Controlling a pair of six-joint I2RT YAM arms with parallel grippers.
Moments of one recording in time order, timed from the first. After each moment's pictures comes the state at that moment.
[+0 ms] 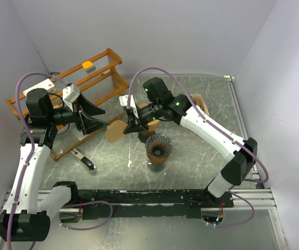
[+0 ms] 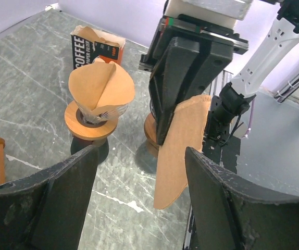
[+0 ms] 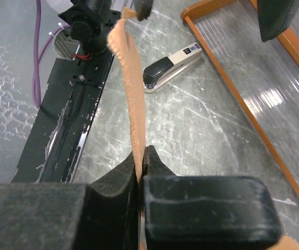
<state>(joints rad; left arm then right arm) -0.01 0.95 1.03 -0.31 1.27 -0.03 0.81 1.60 1.61 -0.73 -0.89 -0.61</state>
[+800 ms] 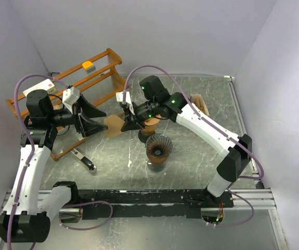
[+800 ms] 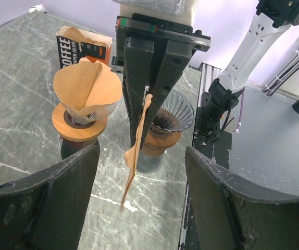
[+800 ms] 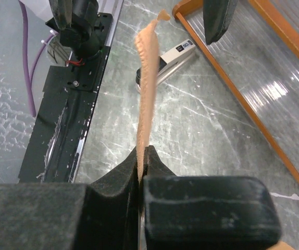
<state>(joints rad) -0.01 0.93 1.02 -0.30 1.33 -0.03 0.81 1.65 1.65 -0.71 -0.85 -0.53</state>
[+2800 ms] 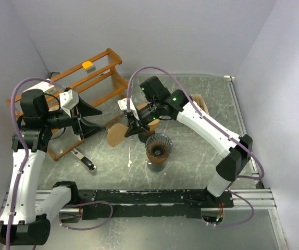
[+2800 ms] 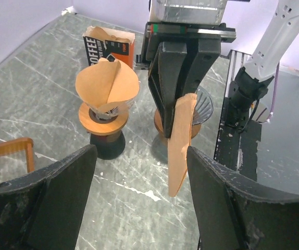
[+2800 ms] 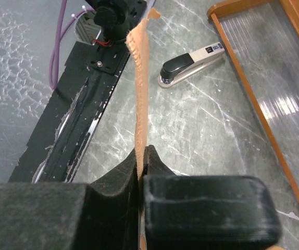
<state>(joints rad) -0.01 0.90 1.14 -0.57 1.24 0.23 0.81 1.67 1.73 -0.93 -0.95 -0.79</state>
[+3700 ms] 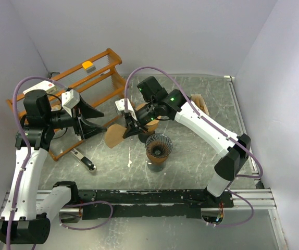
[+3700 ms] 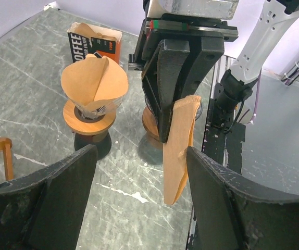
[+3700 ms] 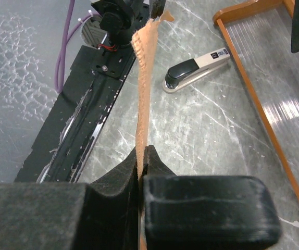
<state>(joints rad) -0.01 0.92 1.10 -0.53 1.28 0.17 0.83 1.69 1.75 -0.95 -0.96 -0.78</state>
